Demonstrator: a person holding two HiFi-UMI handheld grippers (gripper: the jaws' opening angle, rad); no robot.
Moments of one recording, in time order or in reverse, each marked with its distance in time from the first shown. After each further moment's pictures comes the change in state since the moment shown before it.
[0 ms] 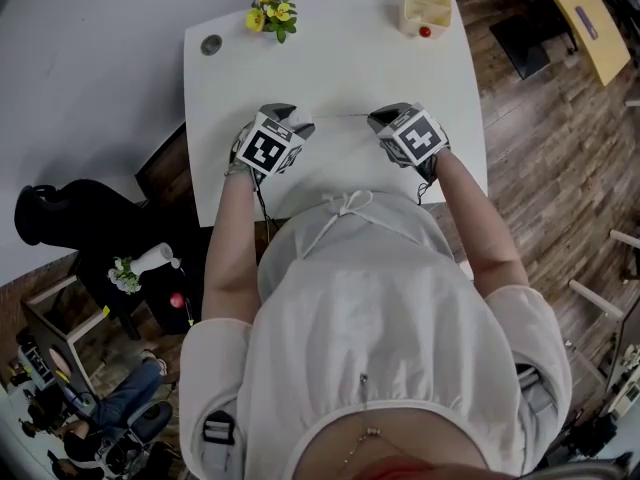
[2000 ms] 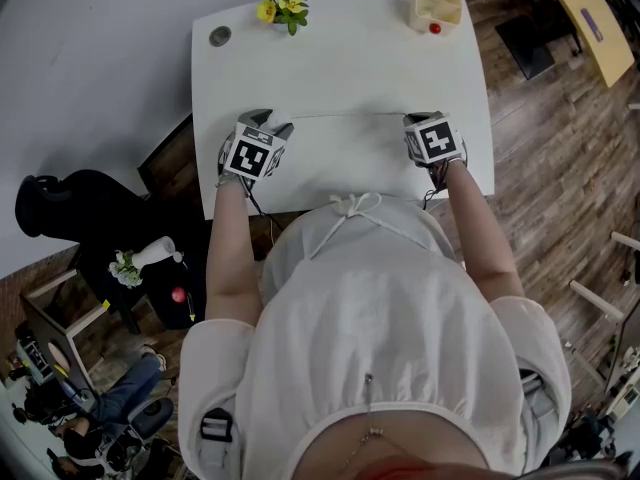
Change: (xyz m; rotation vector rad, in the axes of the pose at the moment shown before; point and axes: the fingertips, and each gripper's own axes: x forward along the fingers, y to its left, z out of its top) left arm -0.030 0.042 -0.063 -0.126 0.016 0.158; right arm -0.003 -0.047 -0.069 0.260 0.084 -0.258
